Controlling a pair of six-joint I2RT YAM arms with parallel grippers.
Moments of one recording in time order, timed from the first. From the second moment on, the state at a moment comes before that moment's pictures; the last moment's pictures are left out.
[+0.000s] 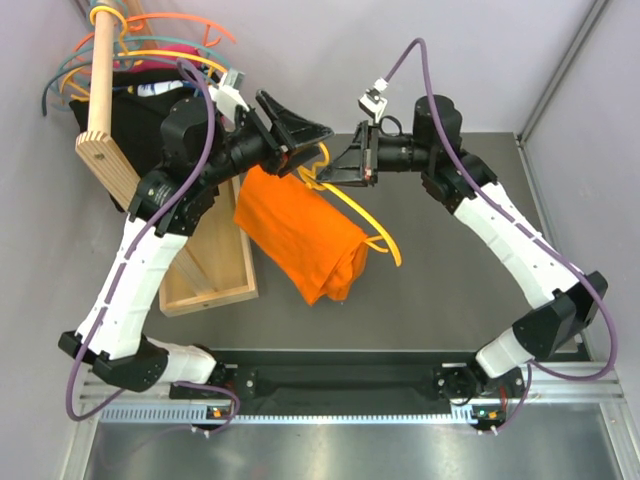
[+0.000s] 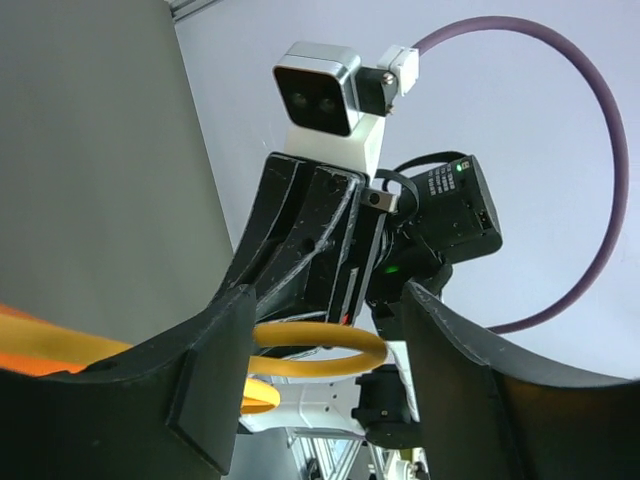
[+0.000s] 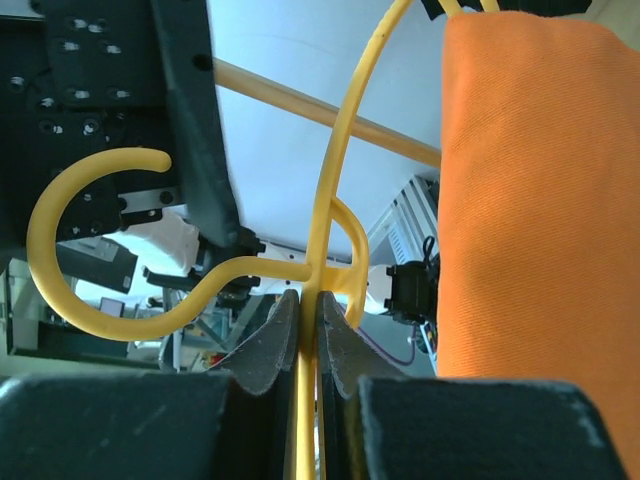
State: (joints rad) left arm -0.53 1.35 1.86 -0.61 0.34 -1.12; right arm 0.57 1.52 1.66 -0.25 -0.90 0.99
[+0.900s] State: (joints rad) left arm -0.53 1.37 1.87 -0.65 0.14 -1.12; right arm 0.59 1.56 1.72 -0.33 -0.78 0.87
